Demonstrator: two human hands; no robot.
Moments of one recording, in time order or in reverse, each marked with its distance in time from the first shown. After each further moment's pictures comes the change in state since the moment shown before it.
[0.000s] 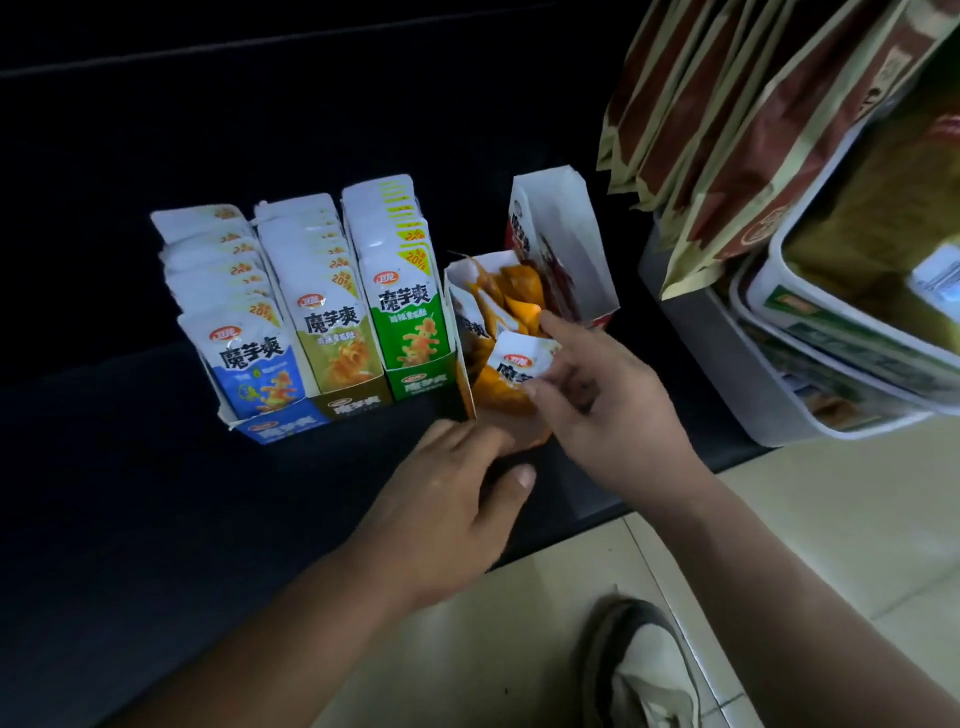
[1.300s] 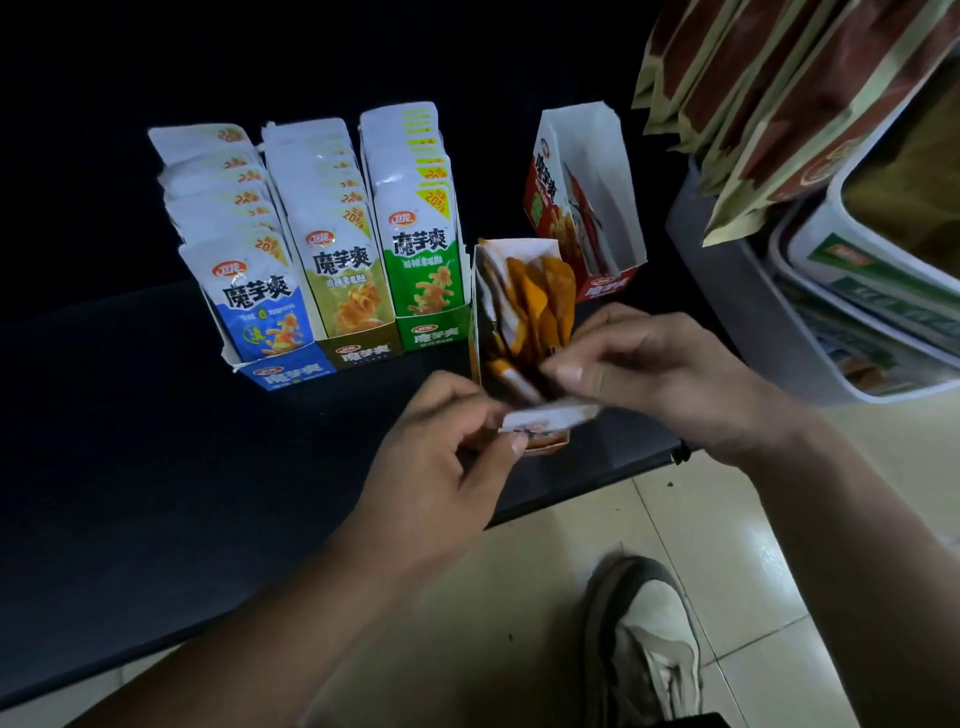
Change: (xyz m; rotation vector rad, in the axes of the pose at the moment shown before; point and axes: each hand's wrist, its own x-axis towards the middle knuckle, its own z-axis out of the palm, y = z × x) left_hand -0.027 -0.003 0.005 -0.330 0.208 -0.087; right_hand 0.004 -0.005 -0.037 0.322 -0.474 0.193
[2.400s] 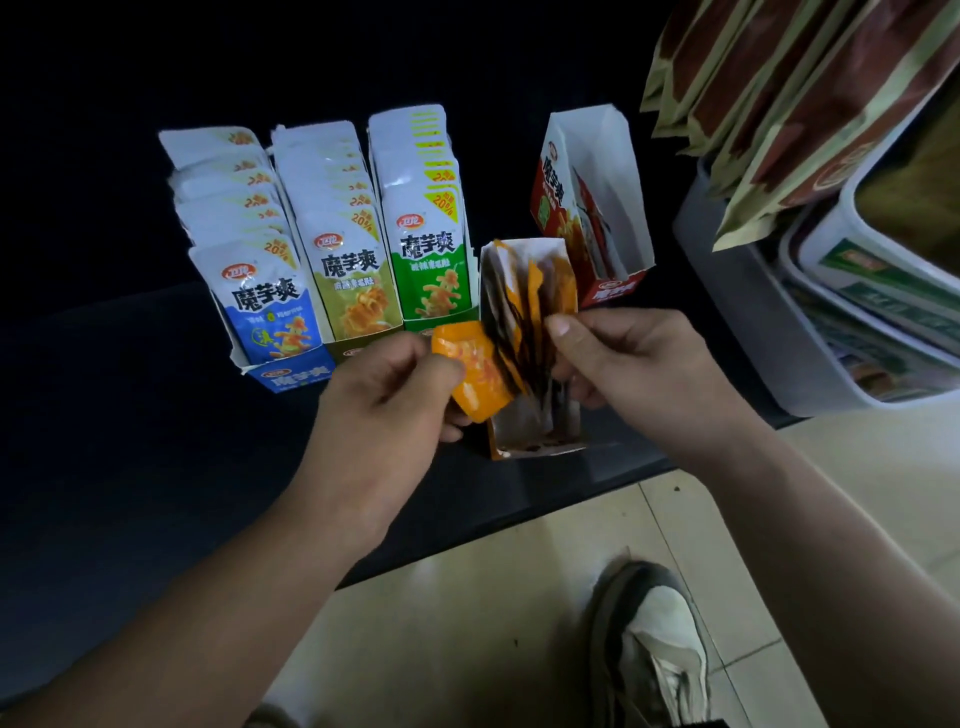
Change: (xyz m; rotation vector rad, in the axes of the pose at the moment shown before) left_hand 0.026 0.034 -0.038 -0.371 0.200 -0.452; right_hand 0.009 -0.014 0.032 -0.009 0.300 0.163
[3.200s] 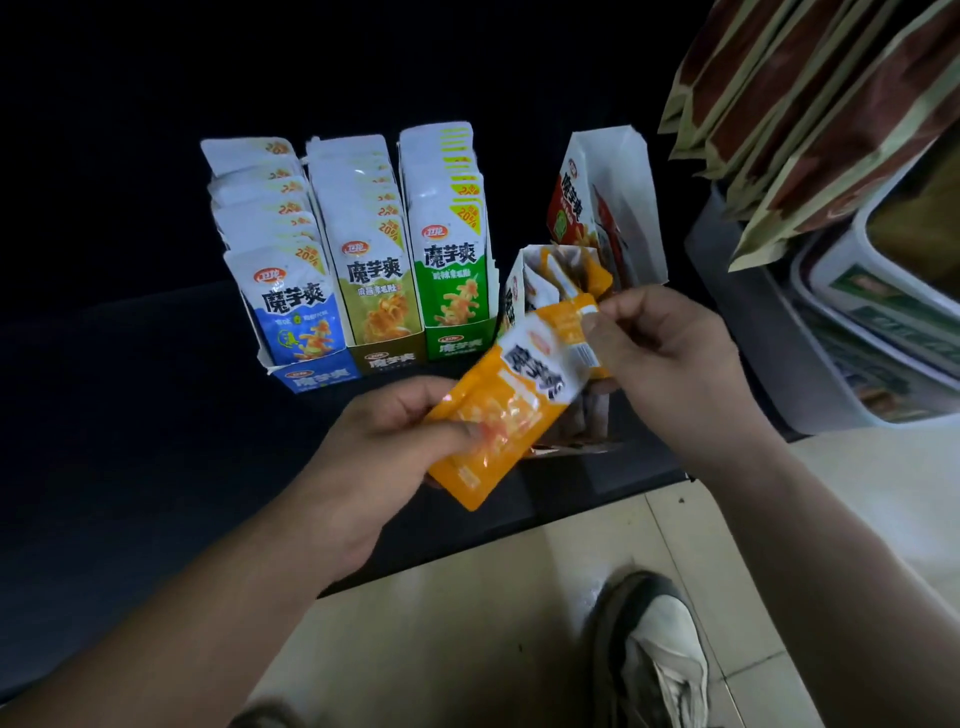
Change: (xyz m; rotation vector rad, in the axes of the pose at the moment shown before) left_hand -0.004 -0.012 -0.024 -0.041 -0.231 -0.220; right_hand 0.004 -0.007 0.004 0.046 0.172 -0.098
